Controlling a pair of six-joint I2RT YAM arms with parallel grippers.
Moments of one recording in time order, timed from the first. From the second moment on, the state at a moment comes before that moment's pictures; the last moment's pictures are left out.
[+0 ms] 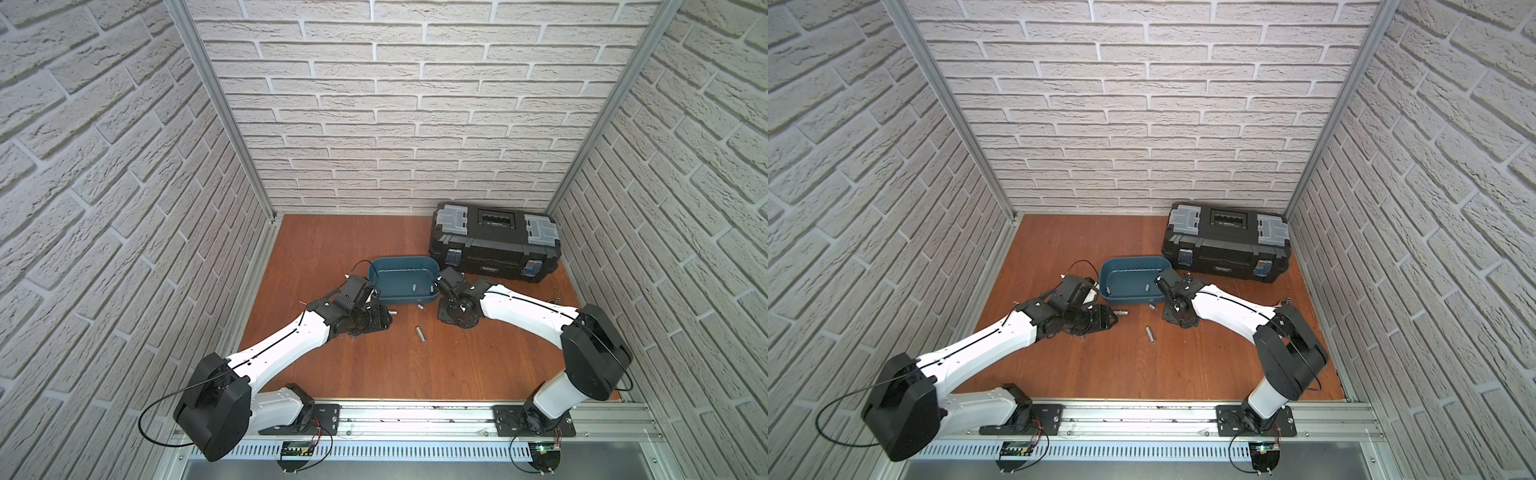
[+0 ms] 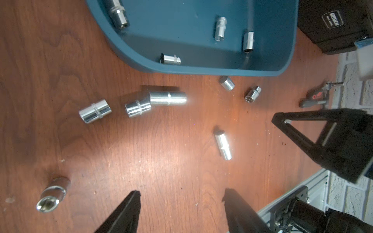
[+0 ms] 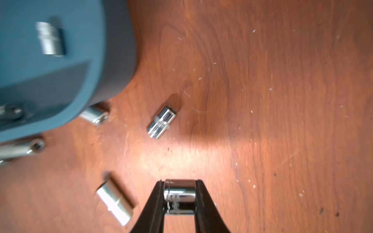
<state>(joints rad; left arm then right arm) -0.64 1.23 0.78 -0.53 0.21 -0.71 0.64 1.58 1.05 -0.78 0.14 0.87</state>
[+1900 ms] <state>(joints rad) -0.29 0.98 0.74 -0.63 0.29 -0.70 0.57 2.22 1.88 -0.97 0.03 0.69</state>
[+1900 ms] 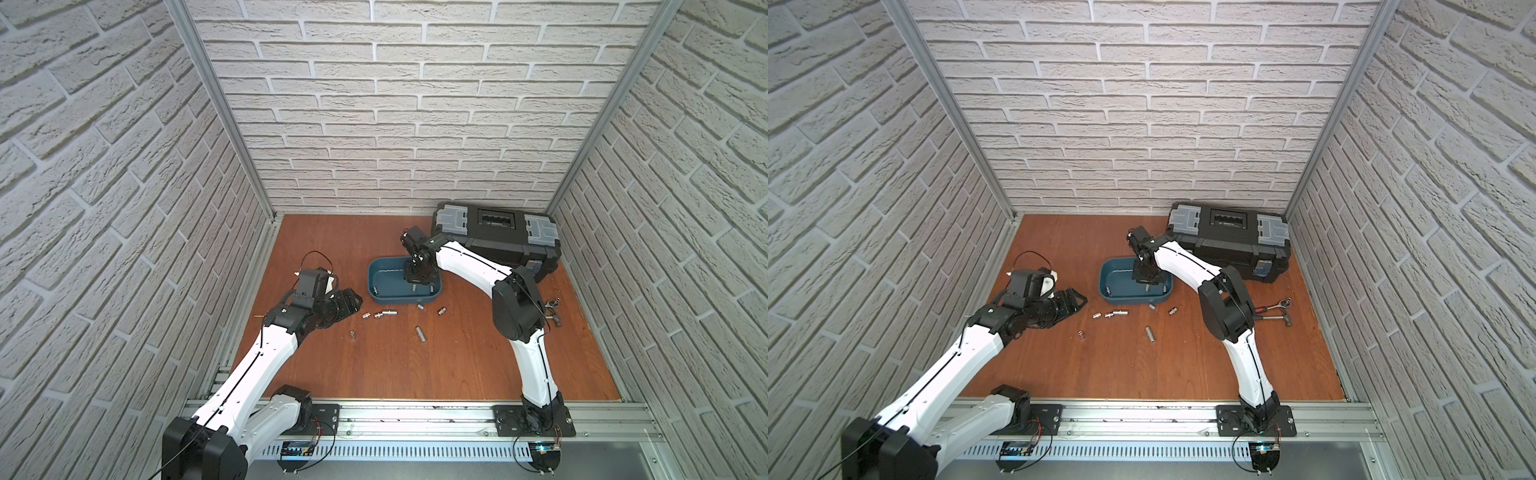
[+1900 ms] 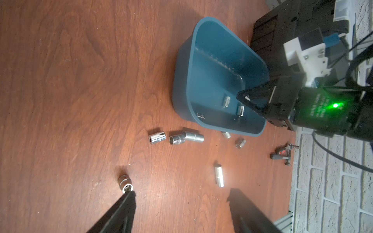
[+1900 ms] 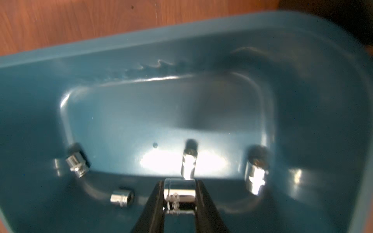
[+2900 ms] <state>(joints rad) -0.29 1.00 0.70 -0.57 0.32 -0.73 0.56 2.28 1.93 -0.99 0.04 0.69</state>
